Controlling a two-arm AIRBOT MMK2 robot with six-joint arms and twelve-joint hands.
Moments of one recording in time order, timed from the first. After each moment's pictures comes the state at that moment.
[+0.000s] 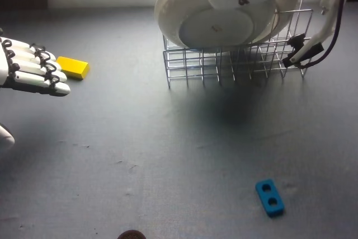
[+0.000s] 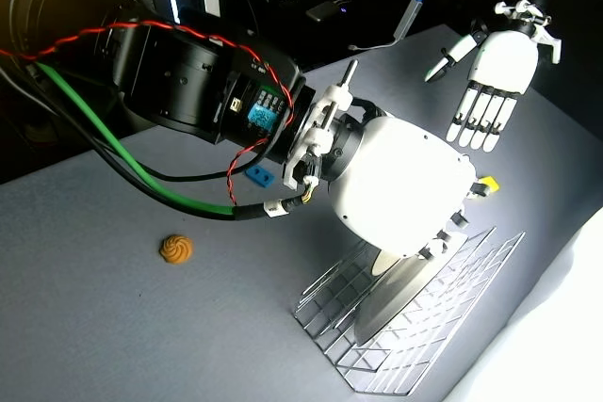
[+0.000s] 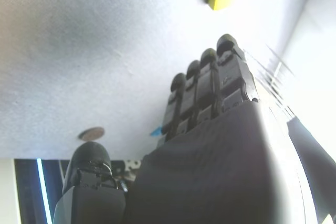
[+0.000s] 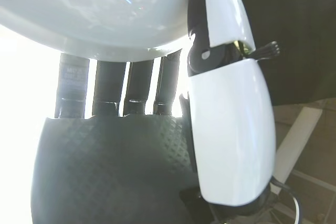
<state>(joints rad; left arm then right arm) 0.59 -0.92 1.63 1.77 -0.91 -0.36 -0.12 -1.16 1.18 0.96 0.25 -1.10</state>
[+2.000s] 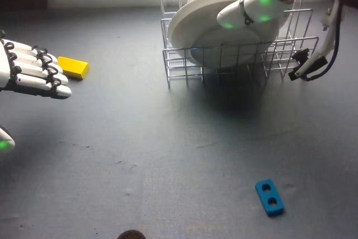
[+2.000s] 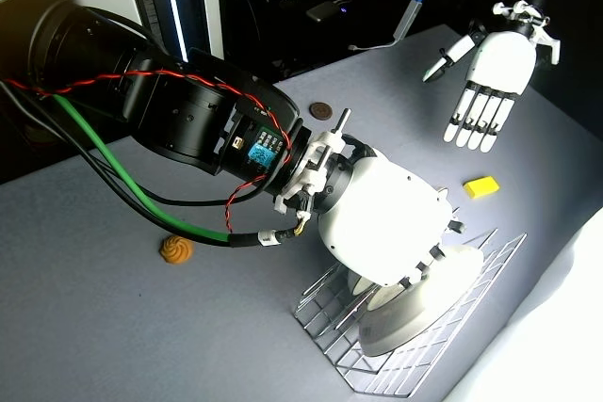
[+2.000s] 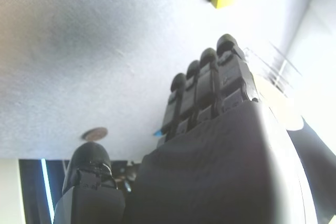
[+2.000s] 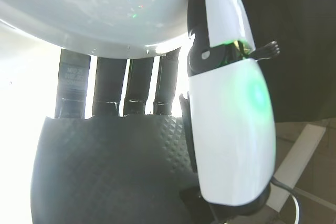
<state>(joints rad) 0.59 -0.92 1.62 1.79 -0.91 -0.36 -0.20 -1.20 1.25 0.94 0.26 -1.09</state>
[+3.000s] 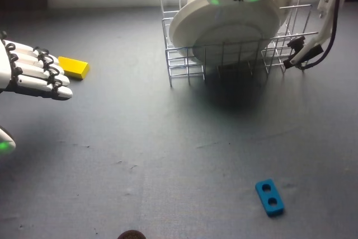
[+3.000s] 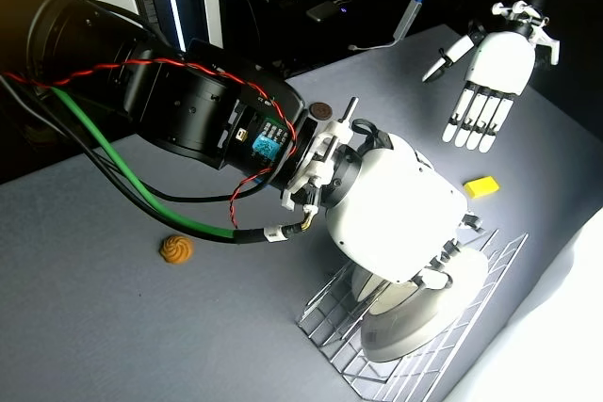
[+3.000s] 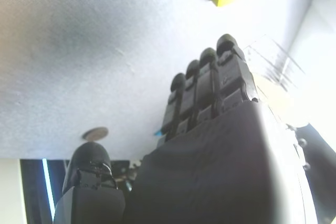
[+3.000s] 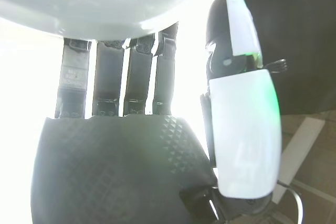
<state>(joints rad) 0.58 -0.92 1.62 1.79 -0.91 -0.36 -0.15 -1.19 1.25 0.92 0.26 -1.08</state>
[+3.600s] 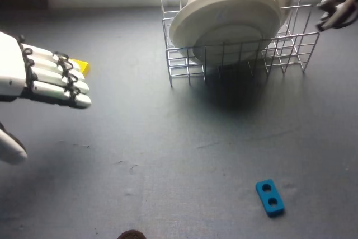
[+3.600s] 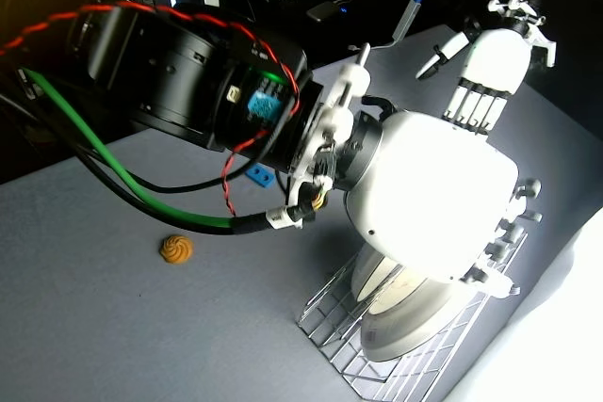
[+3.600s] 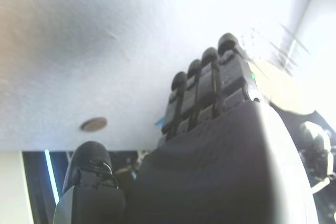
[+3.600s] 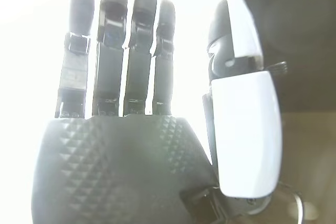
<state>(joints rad) 0.55 -0.91 1.56 1.79 -0.97 -0.35 -0.08 -1.11 1.22 0.60 0.23 -1.11</state>
